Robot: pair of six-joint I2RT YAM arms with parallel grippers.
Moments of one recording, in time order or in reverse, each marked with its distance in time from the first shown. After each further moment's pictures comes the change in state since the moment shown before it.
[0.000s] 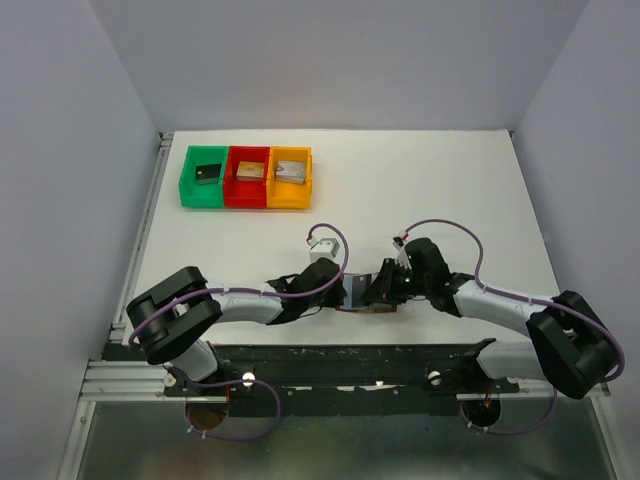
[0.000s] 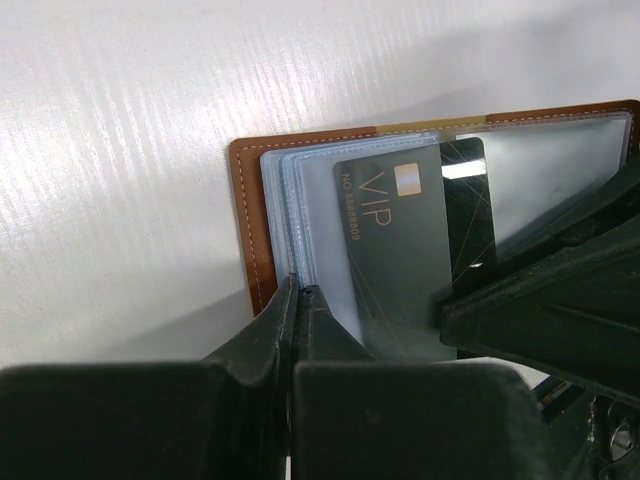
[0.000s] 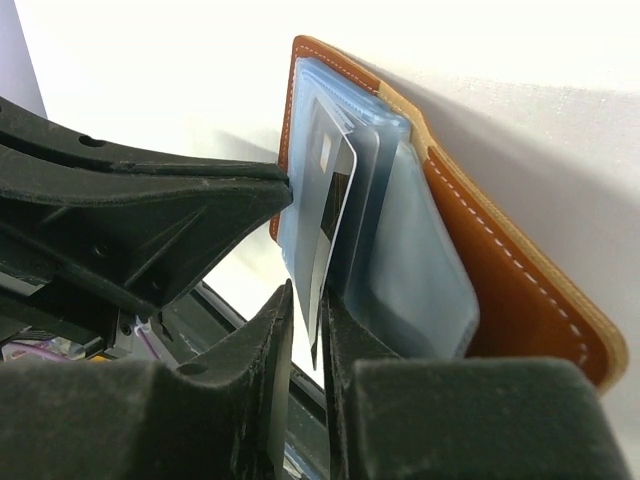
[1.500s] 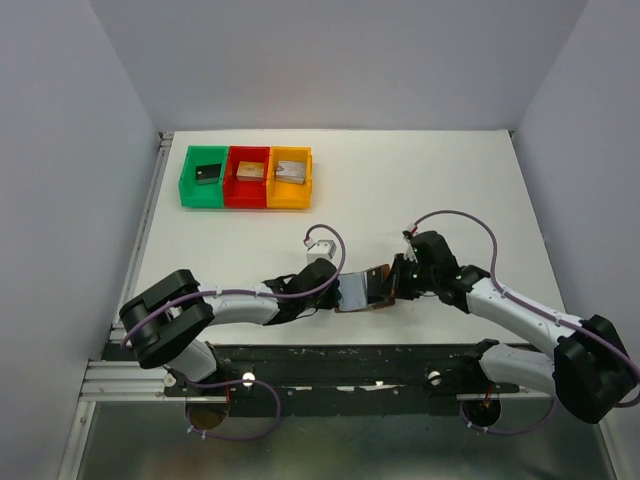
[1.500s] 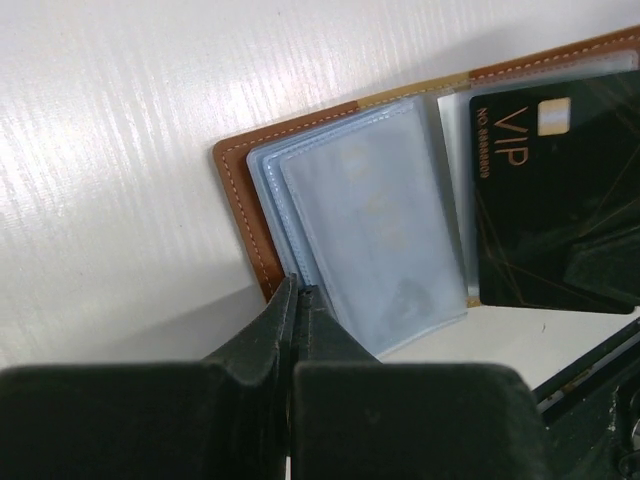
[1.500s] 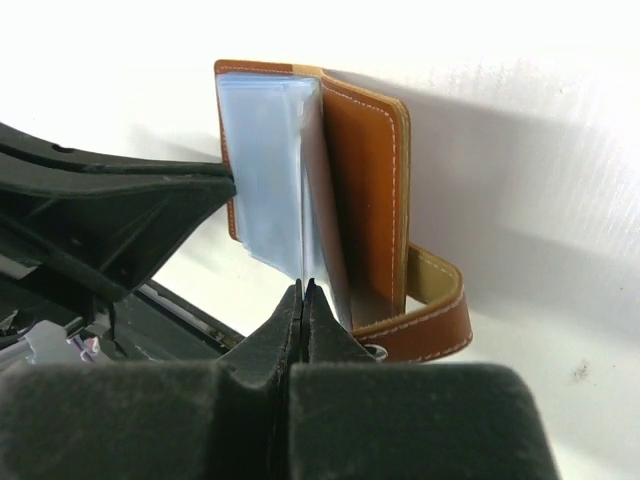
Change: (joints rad) left arm 0.002 -0.040 -0.011 -0.064 -0.008 0.005; right arm -0.013 -0.142 0.094 -0.330 0.153 -0.101
